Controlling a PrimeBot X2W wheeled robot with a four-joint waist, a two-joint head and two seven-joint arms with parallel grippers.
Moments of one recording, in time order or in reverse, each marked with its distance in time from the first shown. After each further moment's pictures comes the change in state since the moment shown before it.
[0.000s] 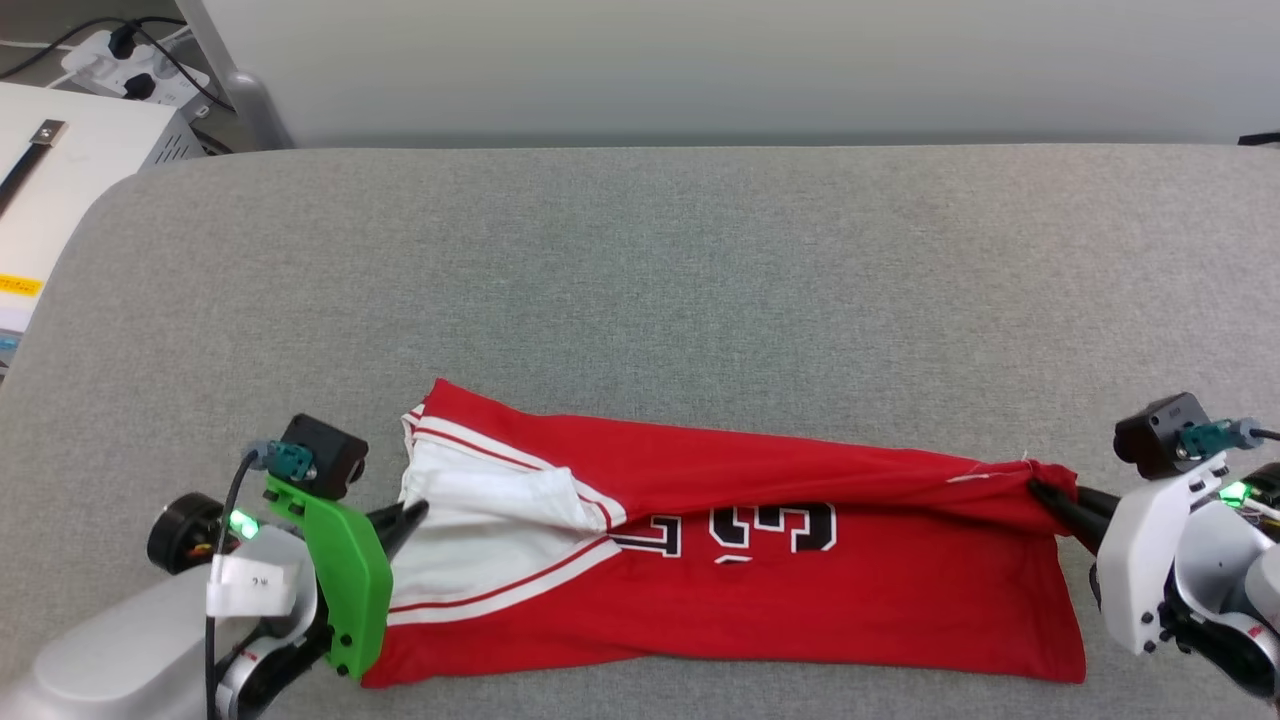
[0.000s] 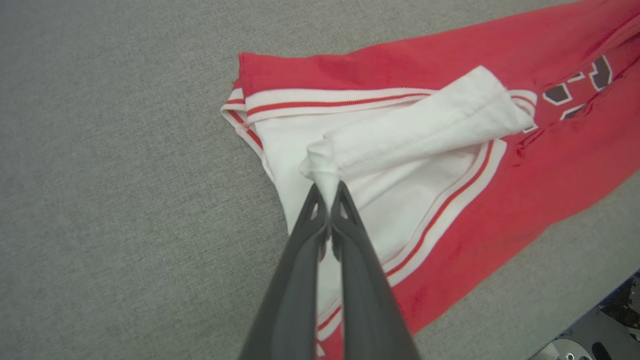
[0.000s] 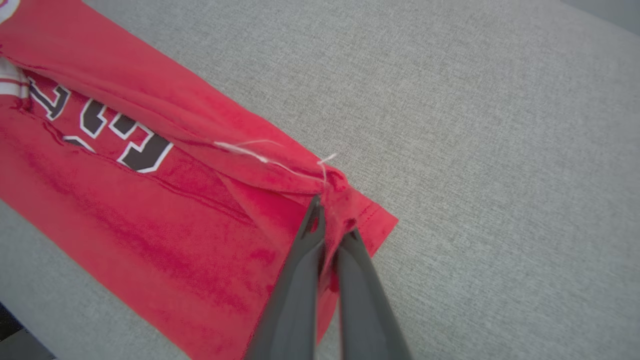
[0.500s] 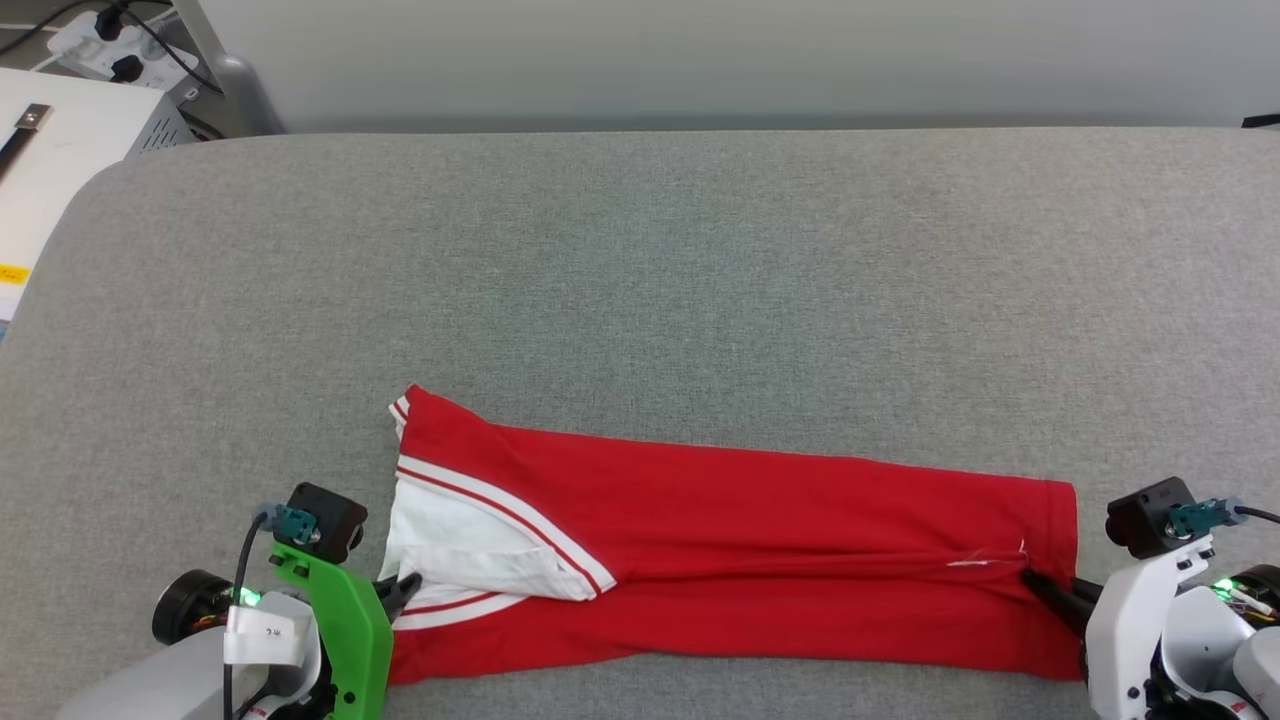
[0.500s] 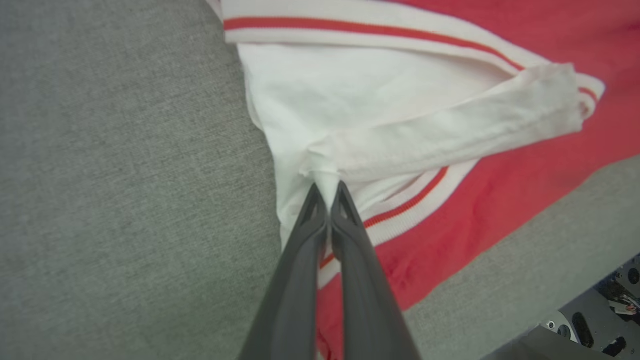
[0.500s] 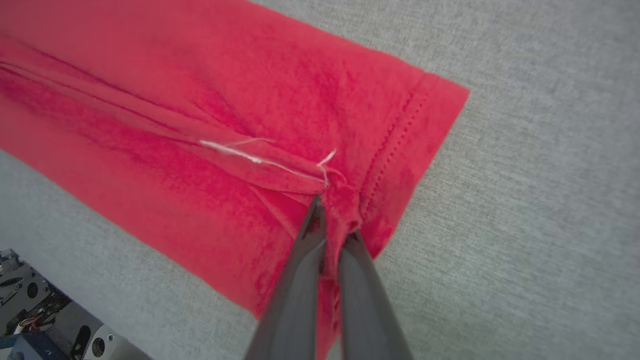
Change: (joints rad) left arm 0.112 -0.031 -0.002 0.063 -0.039 0.004 0.001; right arm 0.201 0.067 -0.141 -0.016 -0.020 0.000 0.075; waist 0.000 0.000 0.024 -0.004
